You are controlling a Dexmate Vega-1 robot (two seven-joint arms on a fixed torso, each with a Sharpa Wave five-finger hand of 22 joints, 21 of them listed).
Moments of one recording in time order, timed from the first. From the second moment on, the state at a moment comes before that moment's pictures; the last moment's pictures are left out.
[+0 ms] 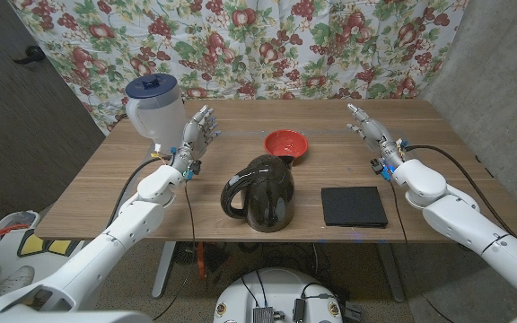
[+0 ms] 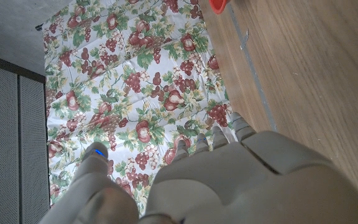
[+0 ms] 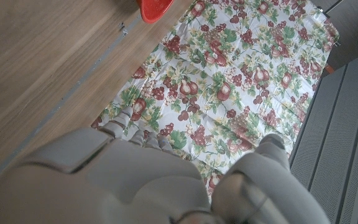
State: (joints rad) left arm 0.95 0.60 0.35 -1.49 -0.67 -0.26 -0.05; left_hand 0.11 -0.03 0.48 -0.13 0.17 -0.10 -0.11 0.19 0.17 -0.14 0.03 0.21 0.20 -0.17 0.06 0.18 0.18 -0.10 0.12 0.20 0.17; right arm -1.08 -0.82 -0.29 -1.76 0.43 0.18 -0.10; right_hand 0.23 -0.14 0.14 -0.13 0.23 -0.12 0.06 0.19 0.19 -0.11 0.04 0.19 0.19 -0.16 0.02 0.19 0.19 0.08 0.04 0.18 0.17
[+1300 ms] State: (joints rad) left arm 0.95 0.61 0.37 -1.52 -0.66 -0.25 -0.07; left_hand 0.12 -0.02 0.49 -0.13 0.17 -0.10 -0.10 0.19 0.17 -0.14 0.03 0.21 0.20 -0.17 0.06 0.18 0.18 -0.10 0.12 0.20 0.17; right arm -1.20 -0.96 -0.23 -1.93 0.28 0.09 -0.14; right_hand 0.25 -0.13 0.14 -0.13 0.24 -0.13 0.05 0.19 0.19 -0.13 0.04 0.19 0.19 -0.17 0.02 0.19 0.19 0.05 0.06 0.18 0.17
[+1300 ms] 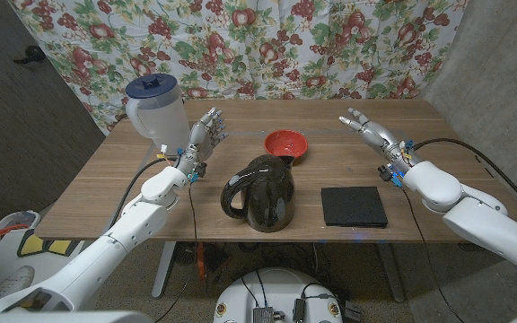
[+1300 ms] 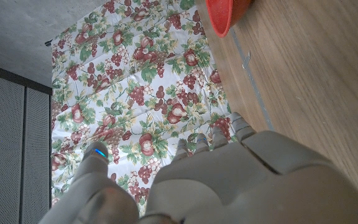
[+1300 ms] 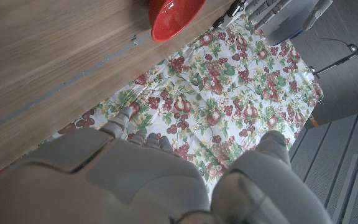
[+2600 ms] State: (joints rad) left arm 0.96 0.61 0.37 -1.54 -0.67 -0.26 -0.08; left_hand 0.12 -0.02 0.49 -0.13 0.17 -0.07 -0.11 0.19 0.17 -0.13 0.03 0.22 0.20 -0.17 0.06 0.18 0.18 -0.10 0.12 0.20 0.17; right arm -1.34 -1.07 -0.11 -2.12 0.15 -0.03 -0.14; right_hand 0.27 -0.12 0.14 -0.13 0.25 -0.15 0.04 0.19 0.19 -0.14 0.03 0.19 0.19 -0.17 0.02 0.19 0.20 0.05 0.05 0.18 0.16
